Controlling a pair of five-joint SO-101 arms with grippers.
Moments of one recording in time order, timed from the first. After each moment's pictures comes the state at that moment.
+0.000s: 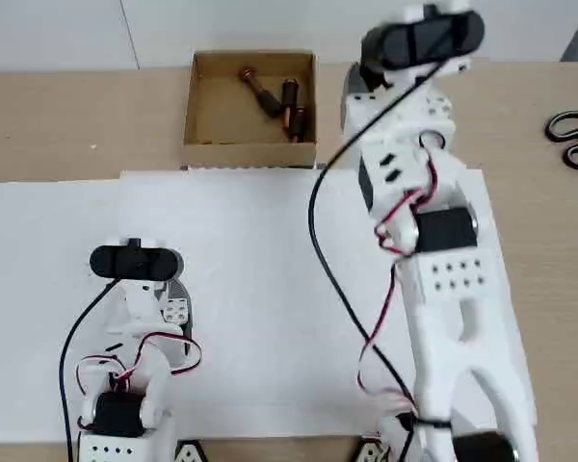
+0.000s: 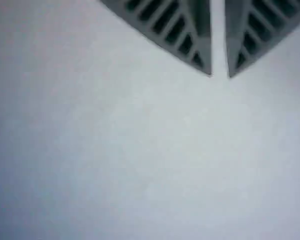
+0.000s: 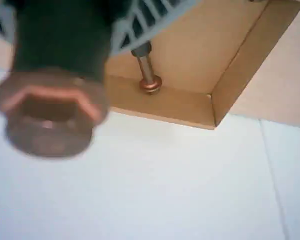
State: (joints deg) left arm 0.1 -103.5 94.8 57.6 6.1; right arm -12.4 -25.0 14.5 28.7 -4.4
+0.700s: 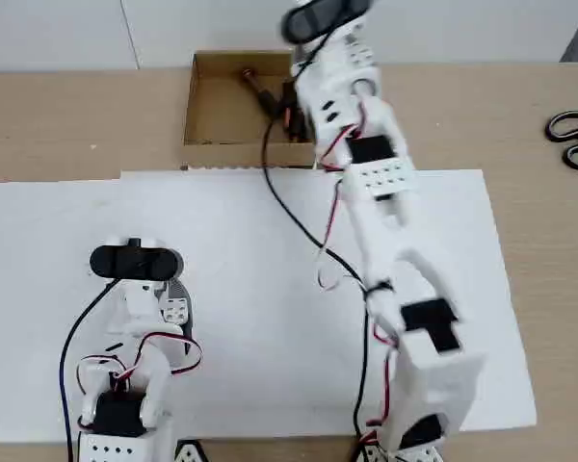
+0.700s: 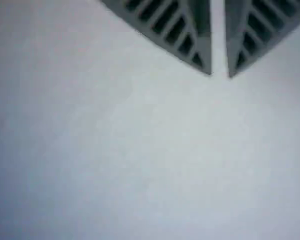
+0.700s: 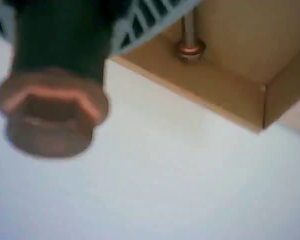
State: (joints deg) left arm 0.1 -103.5 94.8 57.6 6.1; right arm -16.9 19.7 -11.0 6.3 11.5
